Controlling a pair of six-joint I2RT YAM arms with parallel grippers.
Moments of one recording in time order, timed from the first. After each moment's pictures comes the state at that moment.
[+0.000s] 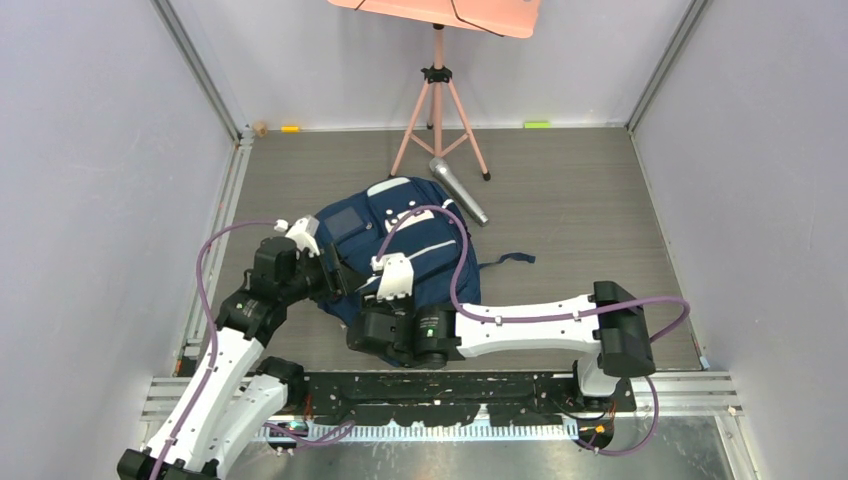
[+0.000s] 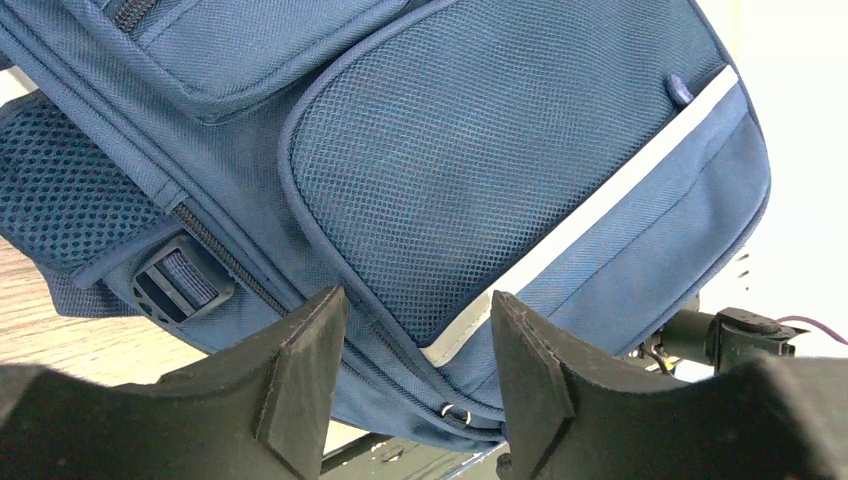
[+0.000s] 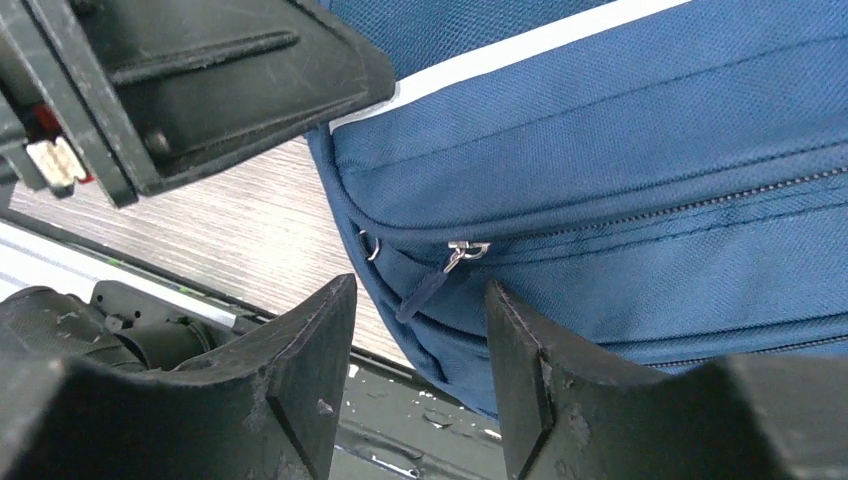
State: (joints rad) left arm -0.29 0.68 0.65 -0.58 0.31 -0.58; right arm 1.49 1.69 1.38 -0.60 0.78 1.05
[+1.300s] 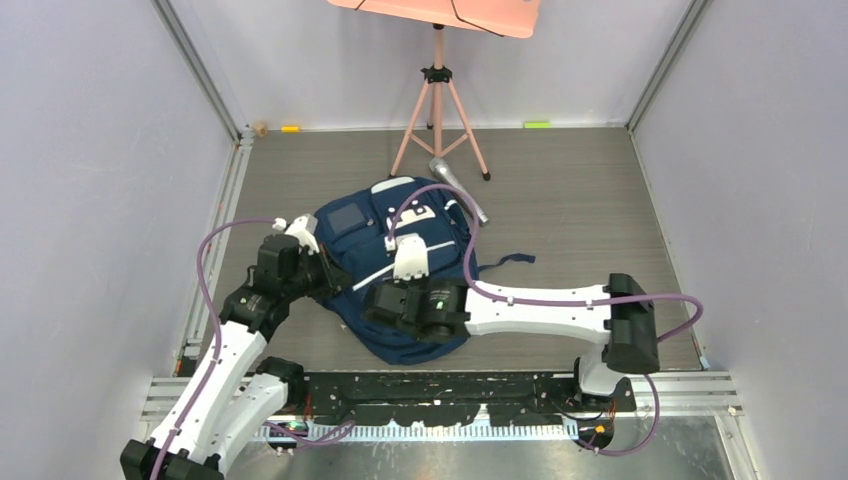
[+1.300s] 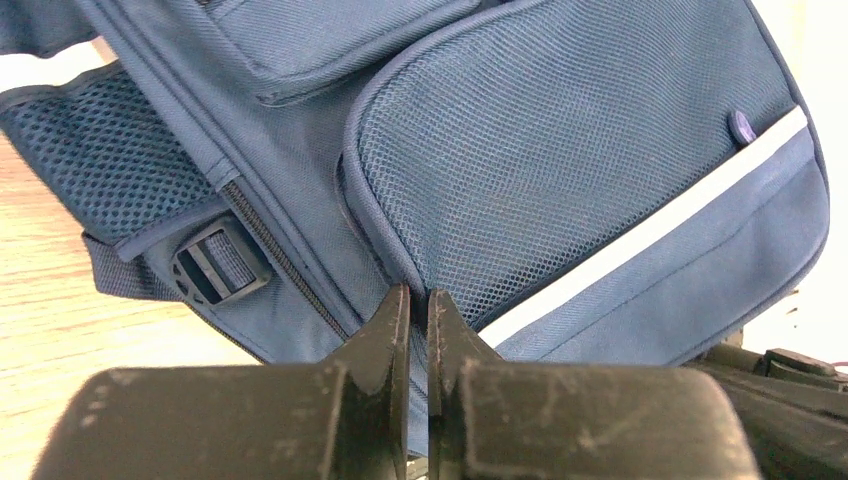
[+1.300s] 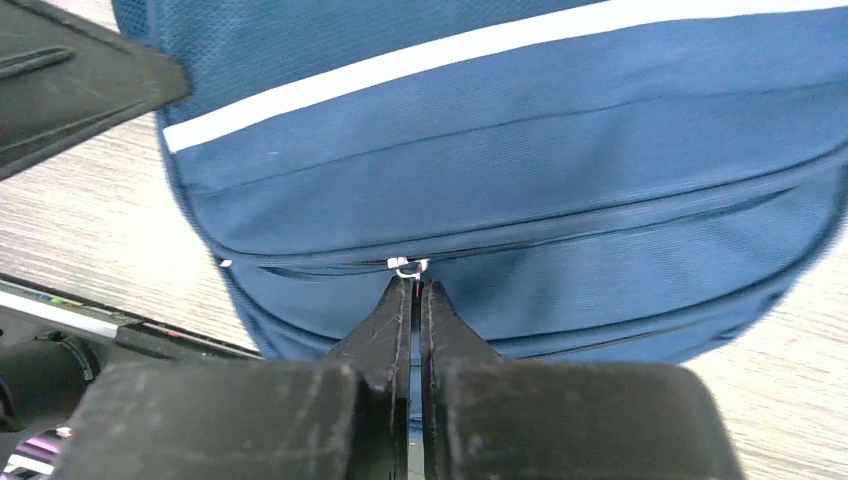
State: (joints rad) left arm -0.28 0.72 0.63 -0.56 0.23 -0.56; right arm 1.39 1.69 1.44 -0.82 0.73 1.00
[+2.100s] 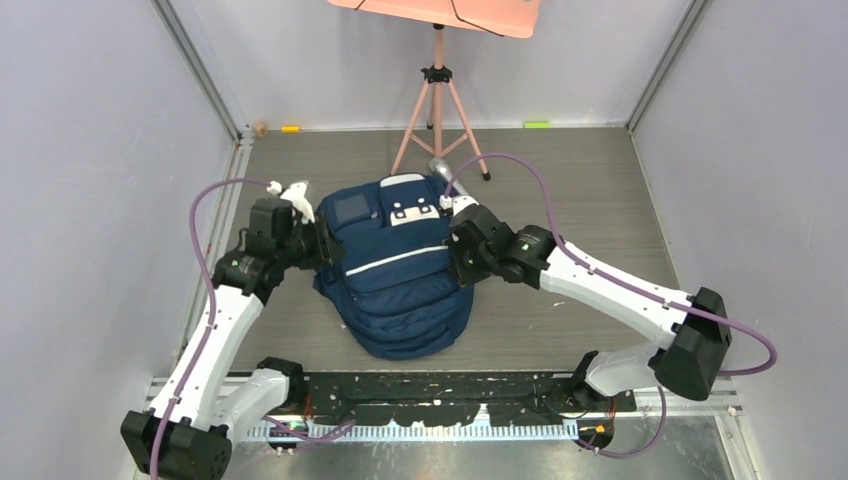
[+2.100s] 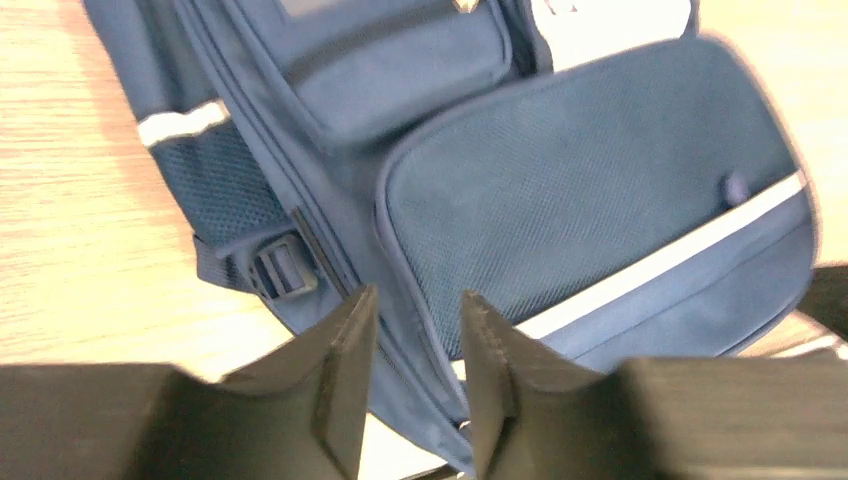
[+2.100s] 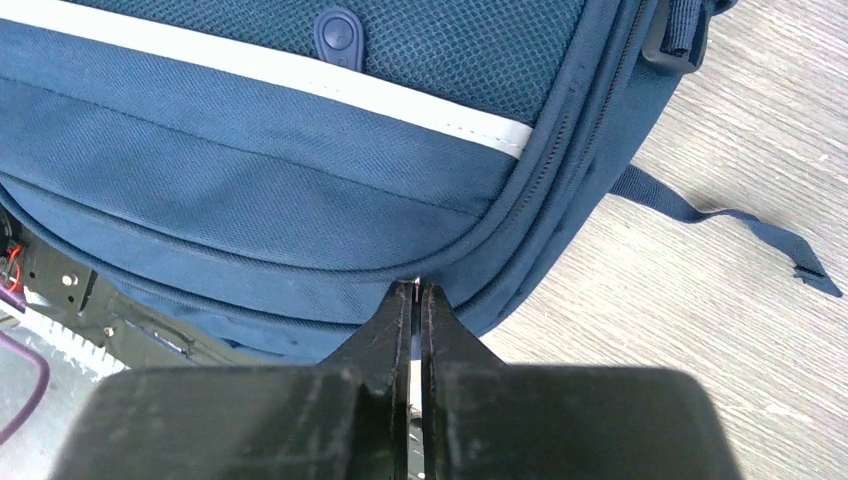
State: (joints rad) left arm -0.23 0.91 0.88 -0.68 0.18 -0.37; right arm 0.91 1.36 1.18 -0.70 0.14 0.44
